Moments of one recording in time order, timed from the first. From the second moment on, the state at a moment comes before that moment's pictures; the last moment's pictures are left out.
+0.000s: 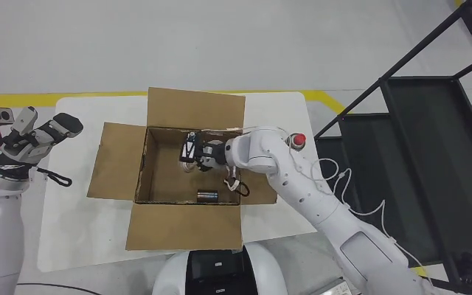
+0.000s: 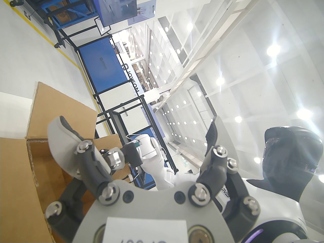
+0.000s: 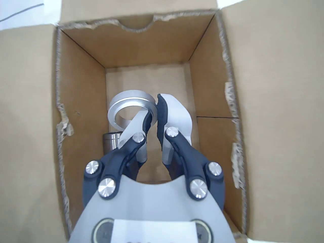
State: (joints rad) left arm 1.34 -0.96 -1.78 -1.53 -0.72 -0.41 -0.97; right arm -0.91 -1.36 0.95 -1.51 -1.11 -0.76 0.68
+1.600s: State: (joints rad) left arm 1.34 -0.96 -1.78 -1.53 -0.72 -0.41 -0.97; right arm -1.37 -1.18 1.51 -1.52 -1.19 -0.48 1.11
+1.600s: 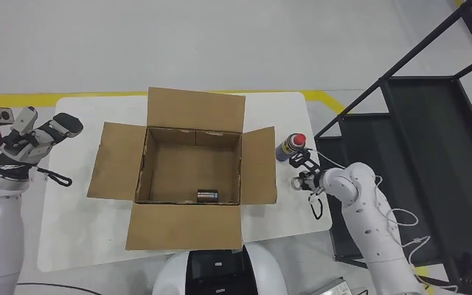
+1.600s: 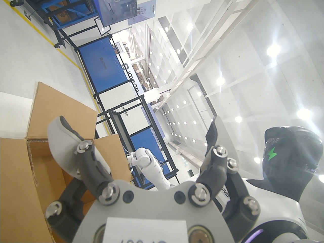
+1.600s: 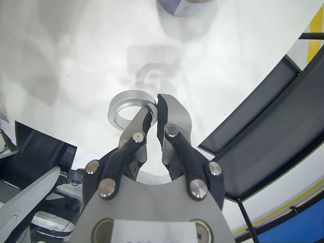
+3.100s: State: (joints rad) left arm 1.34 -0.96 -1.78 -1.53 -0.72 -0.41 -0.97; right arm -1.70 -1.10 1.86 -1.95 -0.96 -0.98 0.46
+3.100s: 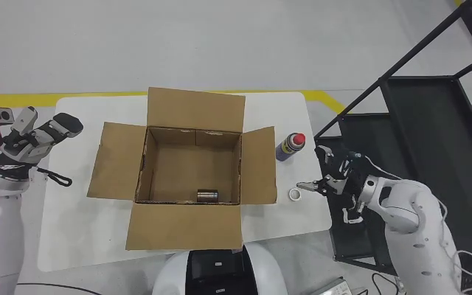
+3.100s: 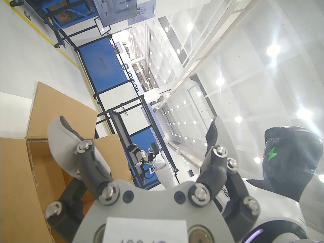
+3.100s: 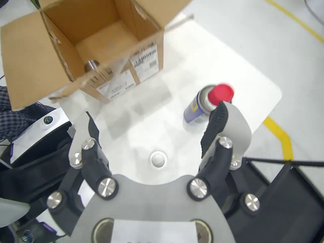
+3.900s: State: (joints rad) left arm 1.34 -0.96 -1.78 -1.53 -0.72 -0.41 -0.97; right arm -0.91 -1.17 0.97 -1.66 -0.91 -0.80 0.85
